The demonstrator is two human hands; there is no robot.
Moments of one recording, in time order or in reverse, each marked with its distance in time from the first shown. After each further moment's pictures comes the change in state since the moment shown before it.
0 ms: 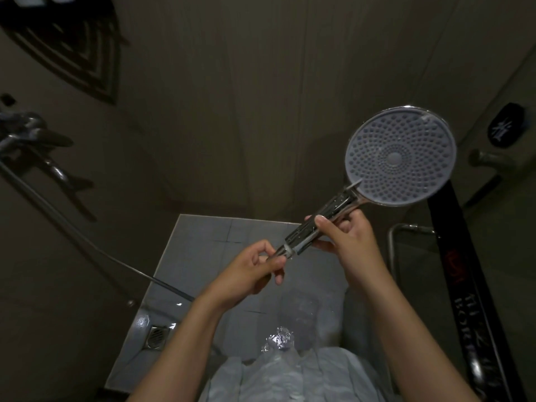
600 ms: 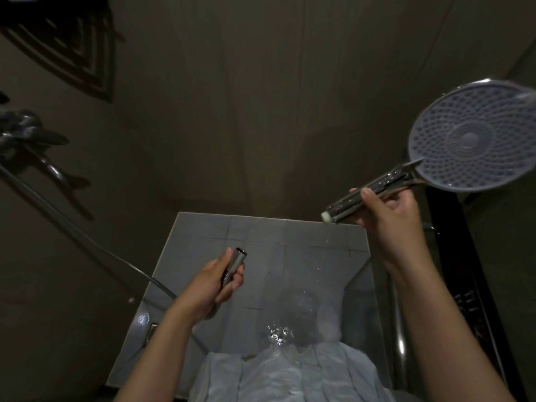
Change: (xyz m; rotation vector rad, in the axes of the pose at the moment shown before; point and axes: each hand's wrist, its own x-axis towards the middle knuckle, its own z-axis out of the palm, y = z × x) left_hand -0.024 -0.023 -0.038 -0.124 0.282 -0.176; right_hand 0.017 -0.032 -0.033 0.067 0.230 -0.134
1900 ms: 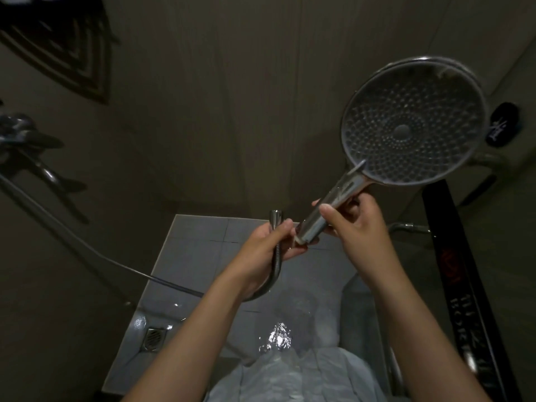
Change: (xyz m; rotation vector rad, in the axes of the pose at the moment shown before) left_hand 0.029 0.048 0.089 -0.199 -0.238 0.175; right_hand -0.020 0.004 0.019 -0.287 -0.257 -0.059
